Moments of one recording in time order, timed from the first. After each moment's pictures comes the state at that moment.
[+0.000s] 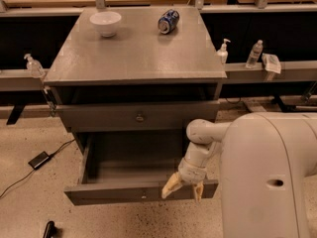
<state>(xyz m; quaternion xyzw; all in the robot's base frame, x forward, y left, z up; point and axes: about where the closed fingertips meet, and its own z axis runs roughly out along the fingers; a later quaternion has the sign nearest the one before) 0.462 -0.096 0.454 0.02 -0.95 -0.17 0.26</state>
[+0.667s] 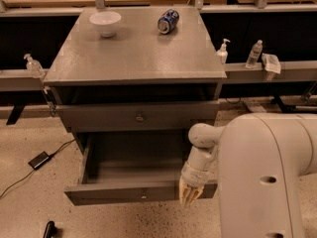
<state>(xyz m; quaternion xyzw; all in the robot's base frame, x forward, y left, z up) 0.455 -0.113 0.436 0.00 -0.95 -0.15 0.27</state>
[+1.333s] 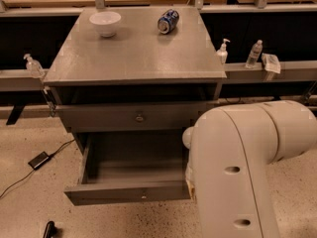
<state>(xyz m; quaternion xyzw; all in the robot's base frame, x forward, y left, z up) 0.479 -0.165 0.406 0.00 -0.97 -0.01 0.22</state>
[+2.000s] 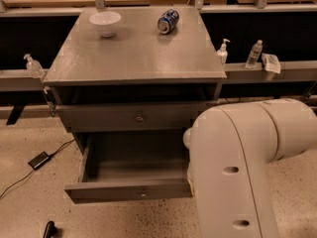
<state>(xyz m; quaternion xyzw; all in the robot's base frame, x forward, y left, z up) 0.486 -0.174 0.405 -0.01 -0.98 0.01 0.20</state>
